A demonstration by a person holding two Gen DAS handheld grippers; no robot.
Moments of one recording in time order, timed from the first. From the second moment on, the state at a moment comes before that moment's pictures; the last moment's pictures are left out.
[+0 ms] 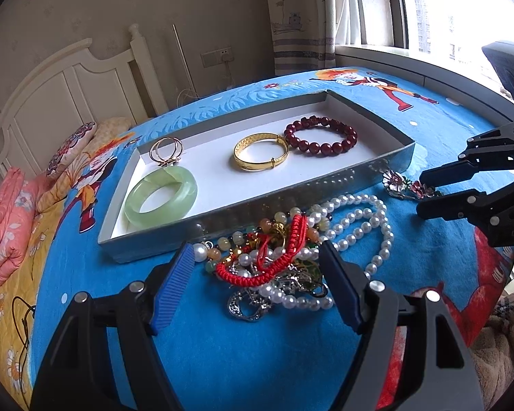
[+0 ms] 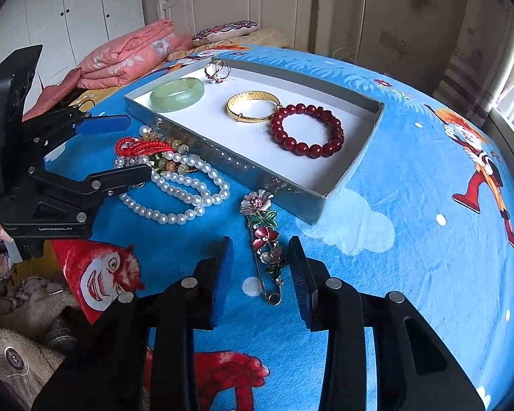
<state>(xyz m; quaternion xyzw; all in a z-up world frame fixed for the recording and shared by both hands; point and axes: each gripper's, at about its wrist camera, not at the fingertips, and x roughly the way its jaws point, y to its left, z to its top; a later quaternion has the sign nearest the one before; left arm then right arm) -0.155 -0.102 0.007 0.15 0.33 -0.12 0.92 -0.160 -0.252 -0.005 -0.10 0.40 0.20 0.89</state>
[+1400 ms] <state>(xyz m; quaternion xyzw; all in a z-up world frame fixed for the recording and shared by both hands) -0.159 -0.041 0.093 0.06 0.28 -0.15 0.95 -0.177 -0.243 0.033 -0.07 0.31 0.21 0.92</state>
